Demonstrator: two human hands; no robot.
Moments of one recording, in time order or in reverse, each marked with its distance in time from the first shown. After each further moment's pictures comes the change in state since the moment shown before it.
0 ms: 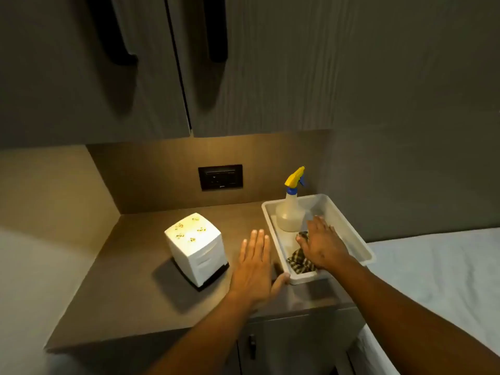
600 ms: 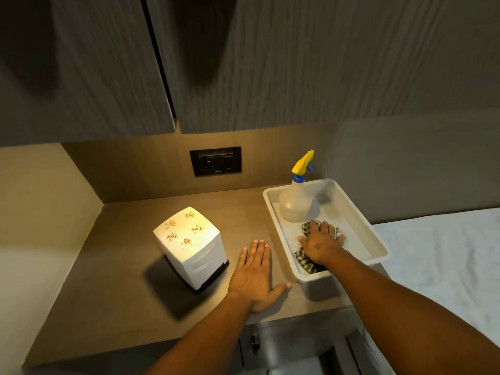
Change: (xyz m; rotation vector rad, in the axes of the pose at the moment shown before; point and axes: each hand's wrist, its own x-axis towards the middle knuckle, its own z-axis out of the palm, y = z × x) left_hand 0.017 -0.034 0.050 0.021 -0.300 0.022; right_hand 0.037 0.000 0.053 -0.084 -0.315 0.300
